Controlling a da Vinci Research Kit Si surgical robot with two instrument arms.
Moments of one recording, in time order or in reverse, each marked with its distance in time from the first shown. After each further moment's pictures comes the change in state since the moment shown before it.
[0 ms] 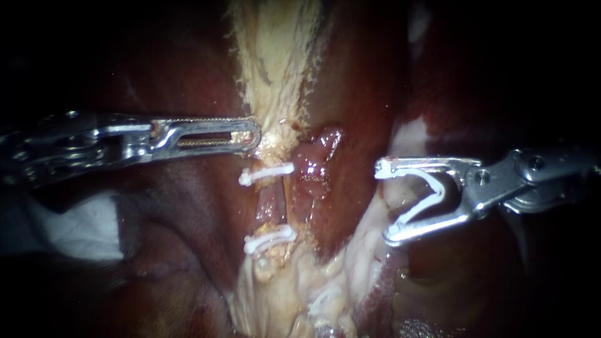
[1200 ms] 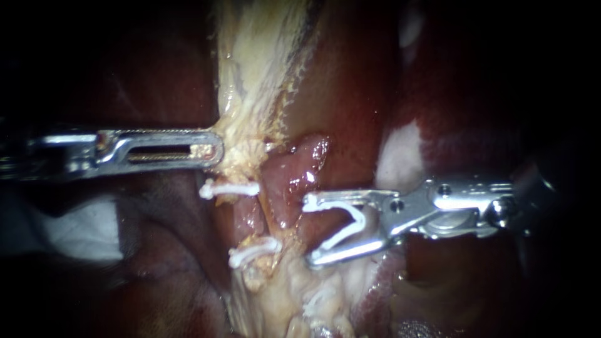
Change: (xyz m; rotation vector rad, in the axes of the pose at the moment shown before) right arm -0.007 0.003 0.012 0.045 -0.003 0.161; left arm -0.002 -0.005 -0.008 0.038 -0.017 -0.040
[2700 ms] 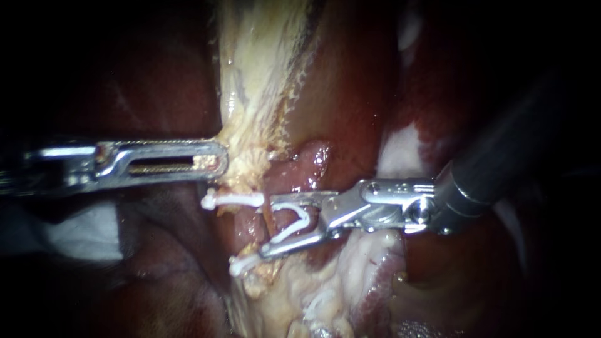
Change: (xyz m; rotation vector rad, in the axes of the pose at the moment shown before) right arm -0.005 0.006 0.007 0.053 -0.038 0.035; left arm 0.000 -0.003 0.000 0.013 -0.001 0.000
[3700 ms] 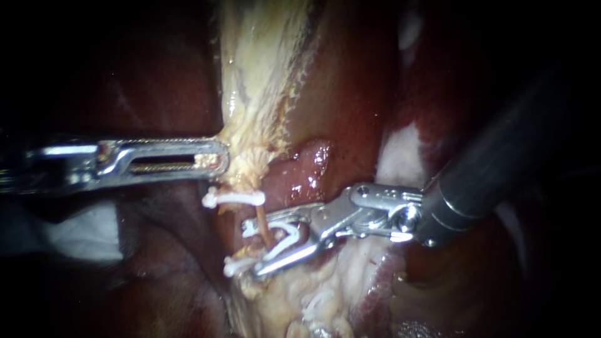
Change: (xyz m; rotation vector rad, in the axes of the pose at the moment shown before) right arm 0.001 0.000 0.002 0.181 0.063 0.064; left arm 0.000 0.000 0.000 0.001 0.000 0.001
